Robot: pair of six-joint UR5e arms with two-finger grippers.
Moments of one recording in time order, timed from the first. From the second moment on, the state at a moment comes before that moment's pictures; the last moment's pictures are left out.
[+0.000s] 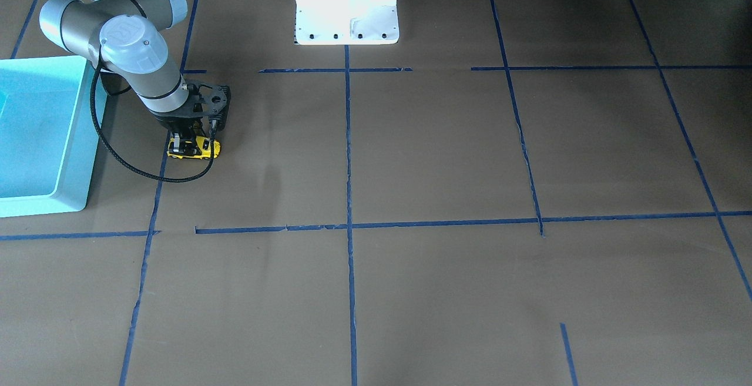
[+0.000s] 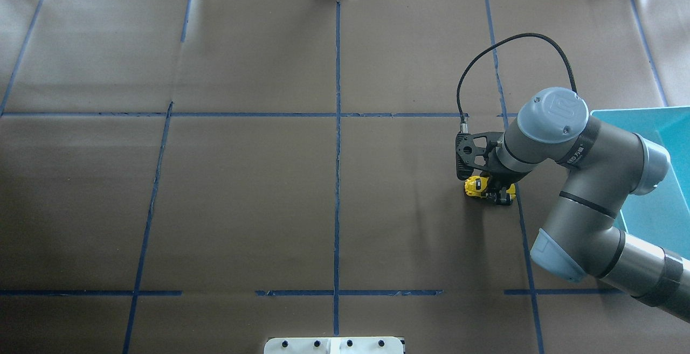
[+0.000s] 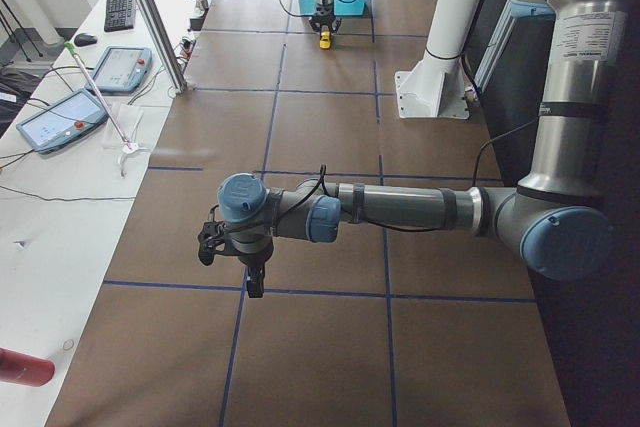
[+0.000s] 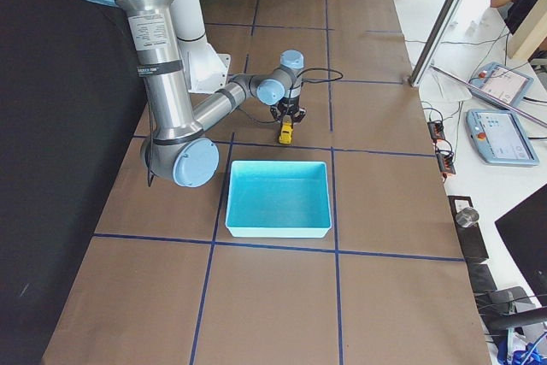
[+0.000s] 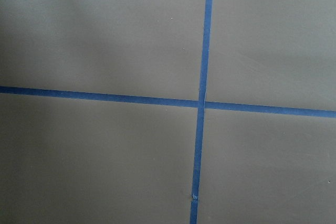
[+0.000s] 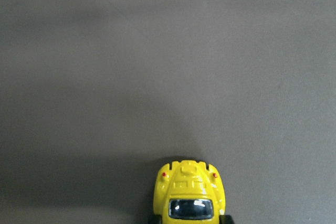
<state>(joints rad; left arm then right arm) -1.55 -1.62 -1.55 -1.63 -2.34 -0.15 0.64 -1.32 1.82 -1.46 1.99 -0.43</state>
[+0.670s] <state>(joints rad) -1.55 -1.62 -1.55 -1.63 -2.34 -0.15 0.81 -1.52 2.03 -1.47 2.07 -0.52</state>
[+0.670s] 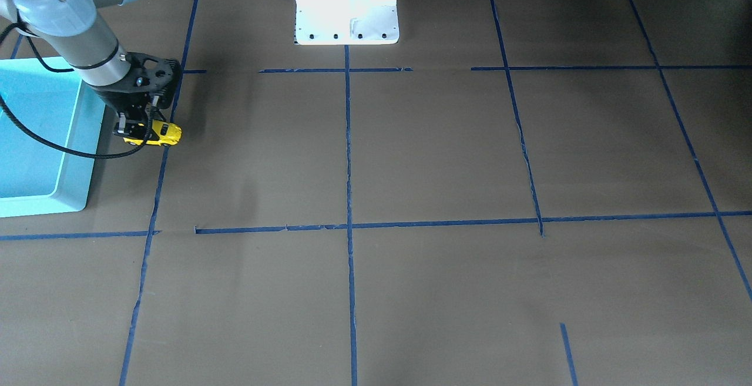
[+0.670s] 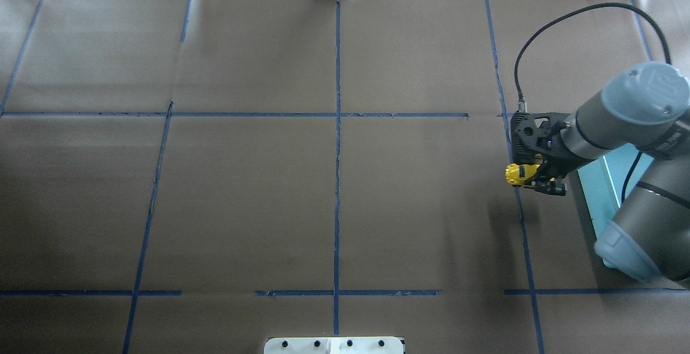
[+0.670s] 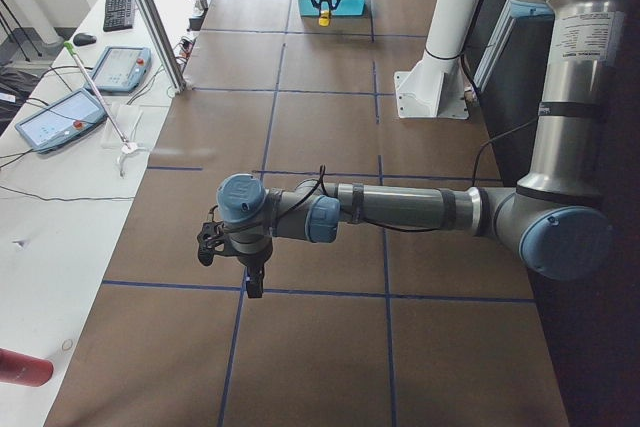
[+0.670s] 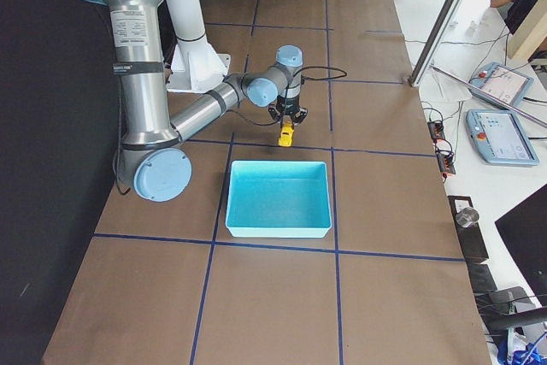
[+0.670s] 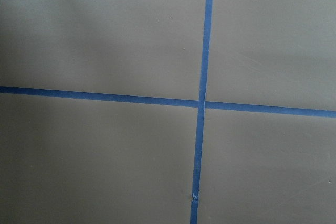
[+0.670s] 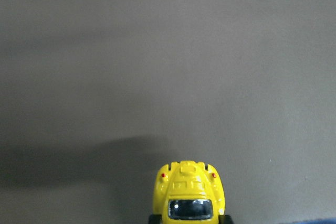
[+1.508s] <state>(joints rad) -1.55 -1.62 -1.55 -1.63 -2.34 -0.15 1.08 -1.83 2.09 -1.46 2.15 -0.95</state>
